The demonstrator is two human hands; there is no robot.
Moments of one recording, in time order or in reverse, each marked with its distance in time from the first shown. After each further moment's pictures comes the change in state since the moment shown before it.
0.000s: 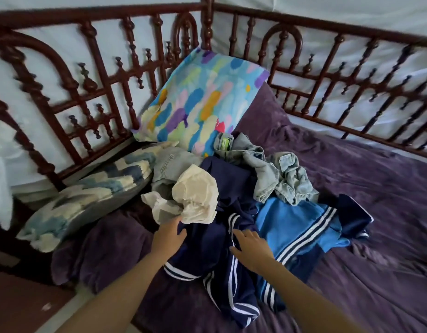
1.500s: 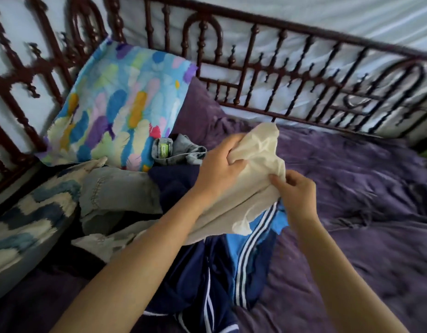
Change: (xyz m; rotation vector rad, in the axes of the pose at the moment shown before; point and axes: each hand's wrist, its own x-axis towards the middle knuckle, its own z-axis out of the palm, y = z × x) left_hand 0.034 0.277 -0.061 -0.633 -0.006 0.761; right_hand -0.058 0.081 -0.148 1.216 1.078 0.302
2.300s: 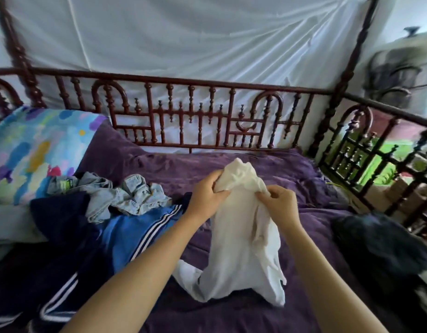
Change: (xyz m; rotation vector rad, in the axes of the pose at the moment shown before) left_hand -0.108 0.209 0.358 -0.022 -0.185 -0.005; right_hand -0.024 0.056 -0.436 -0.190 0.134 -0.148
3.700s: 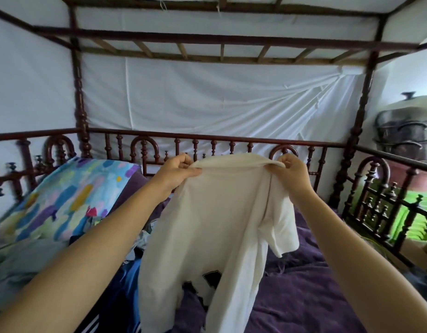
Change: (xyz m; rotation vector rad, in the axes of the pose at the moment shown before) left_hand 0.025 0.062 -0.165 -0.126 0.097 -0.033; right_hand 0.047 -0.140 -0.007 0.234 0.060 -0.185
